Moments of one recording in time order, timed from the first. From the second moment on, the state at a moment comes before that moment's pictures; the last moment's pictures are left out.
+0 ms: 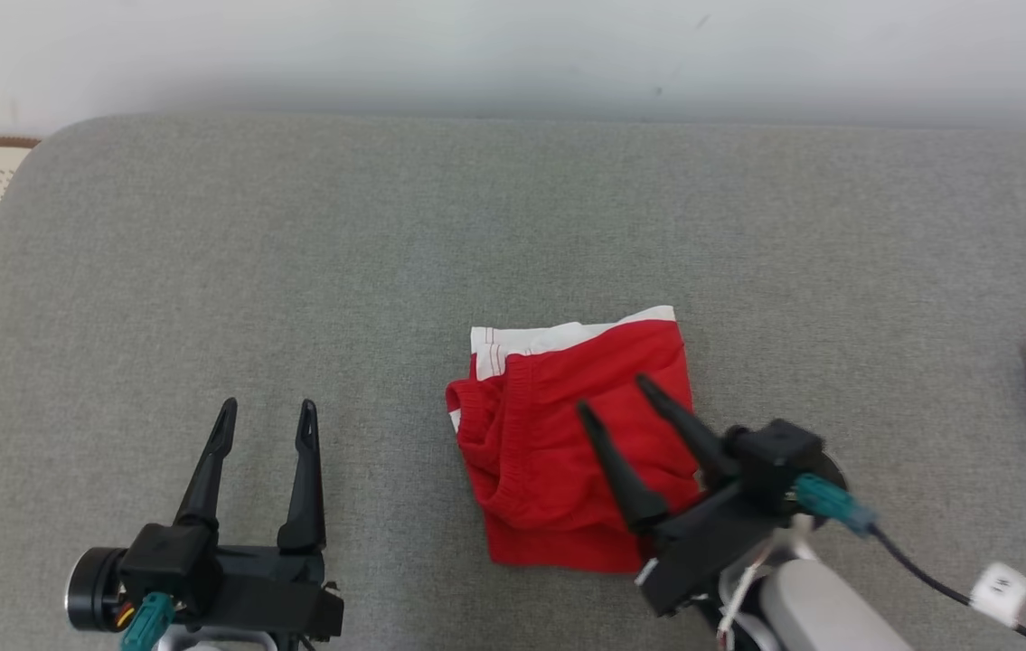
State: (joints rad) left arm -0.24 0.10 -0.19 0.02 -0.17 0.15 -0.26; right arm -0.38 -0.17 0.66 0.23 0.39 0.13 -0.15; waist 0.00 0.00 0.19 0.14
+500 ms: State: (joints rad) left arm -0.19 0.14 -0.17 0.01 -0.17 0.16 -0.25; right arm -0.20 -0.20 0.27 0.04 0.24 0.13 -0.10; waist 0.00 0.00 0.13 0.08
